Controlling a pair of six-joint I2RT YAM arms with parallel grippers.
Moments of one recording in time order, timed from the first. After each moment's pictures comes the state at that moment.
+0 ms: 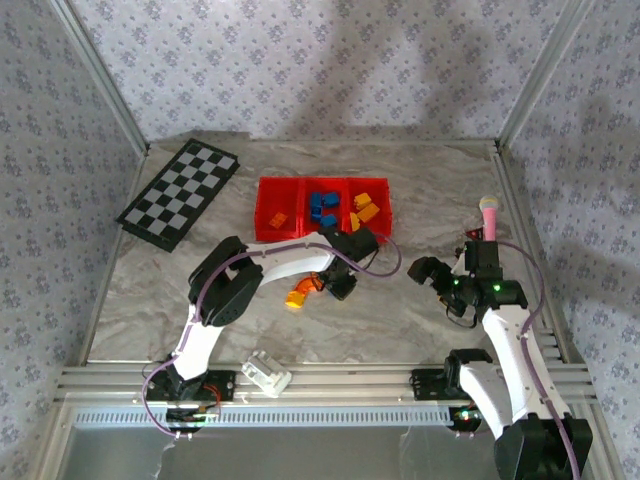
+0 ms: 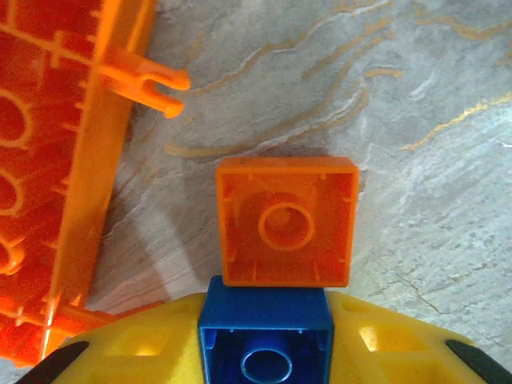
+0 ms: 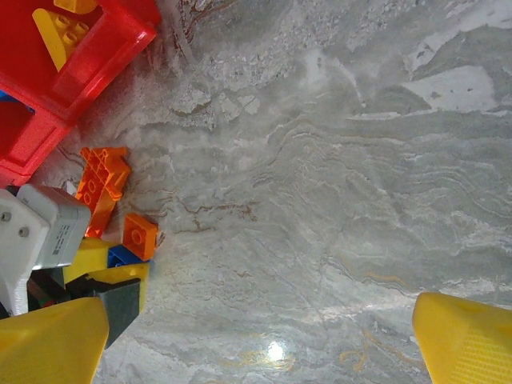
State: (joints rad) left arm -1.00 2.08 1.55 -0.91 -0.07 -0.21; right arm 0.00 0.80 0.61 -0.84 -0.36 0.64
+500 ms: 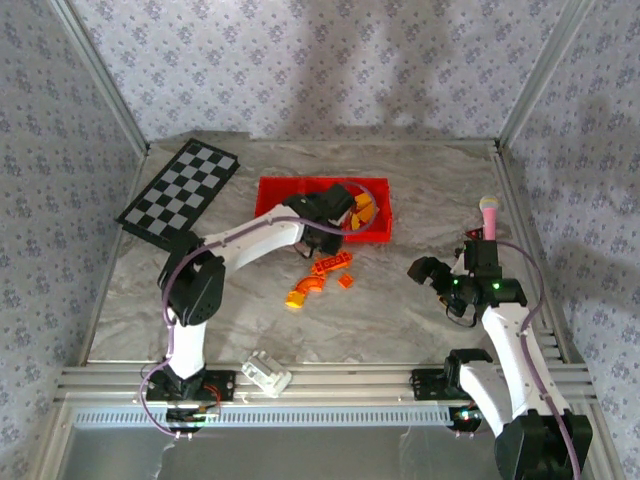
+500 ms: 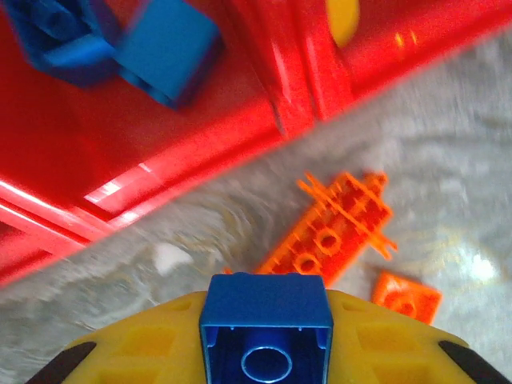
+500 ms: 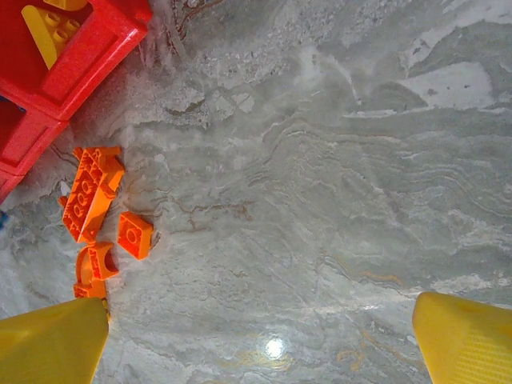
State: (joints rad) left arm -0.83 1.93 1.64 -0.86 -0.14 -0.33; right arm 0.00 0.82 0.61 -0.84 -0.36 0.64
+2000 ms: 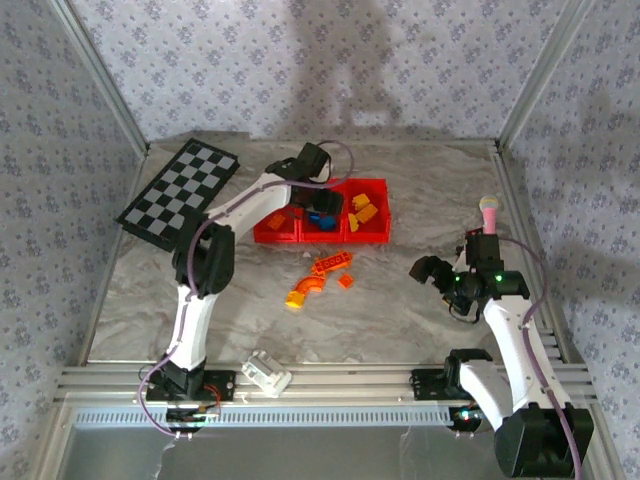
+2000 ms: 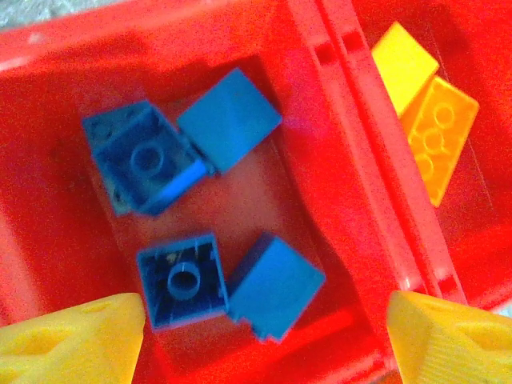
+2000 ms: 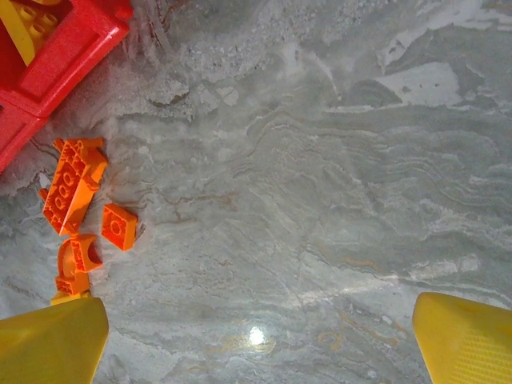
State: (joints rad) left arm -0.61 2.12 1.83 -0.75 0.07 -0.28; right arm -0.01 0.86 0.68 -0.92 -0.34 0.59
